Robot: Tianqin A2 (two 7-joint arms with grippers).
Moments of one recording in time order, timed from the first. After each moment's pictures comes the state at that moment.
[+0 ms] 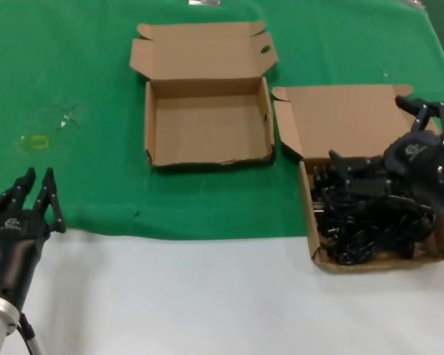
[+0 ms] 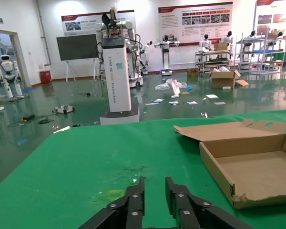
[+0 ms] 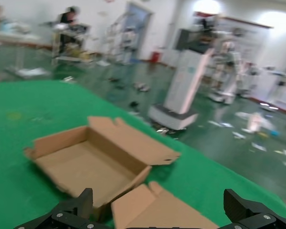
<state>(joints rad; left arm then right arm) 0.00 -0.30 1.60 -1.60 -1.80 0.00 0.00 0.29 0.94 -2.07 1.69 2.03 -0.02 0.07</state>
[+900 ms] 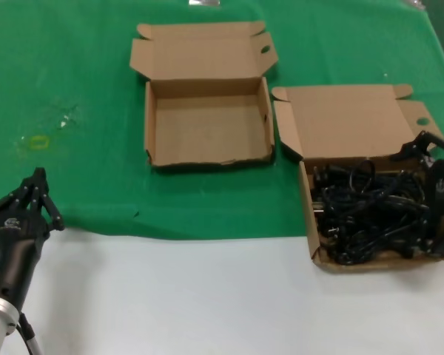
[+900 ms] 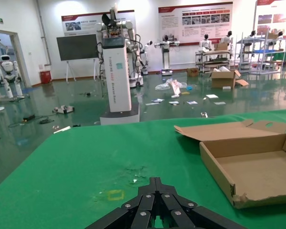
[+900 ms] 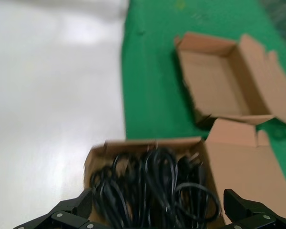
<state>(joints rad) 0.00 -0.30 1.60 -1.60 -1.80 0.00 0.00 0.82 1.04 -2.18 1.46 1.60 -1.05 0.09</state>
